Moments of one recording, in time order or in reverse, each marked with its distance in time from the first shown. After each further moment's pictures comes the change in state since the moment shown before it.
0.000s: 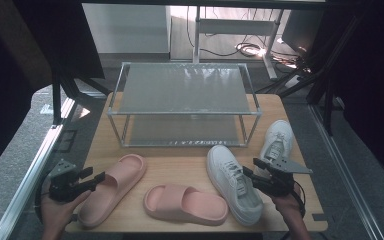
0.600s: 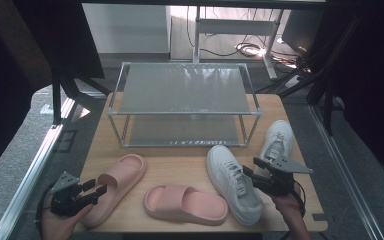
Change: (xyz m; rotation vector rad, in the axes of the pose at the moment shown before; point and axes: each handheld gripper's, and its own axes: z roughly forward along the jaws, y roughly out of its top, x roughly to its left) left arm -0.020 -0.023 -0.007 0.037 0.000 0.003; right arm 0.000 0.001 0.000 -0.007 0.001 -0.002
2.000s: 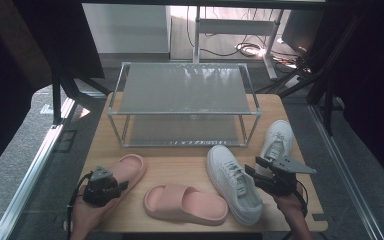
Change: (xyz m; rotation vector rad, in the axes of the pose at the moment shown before) left arm -0.032 0.013 0.065 0.136 -0.043 0.078; right arm -0.002 0.002 -0.005 -0.014 -0.010 -0.001
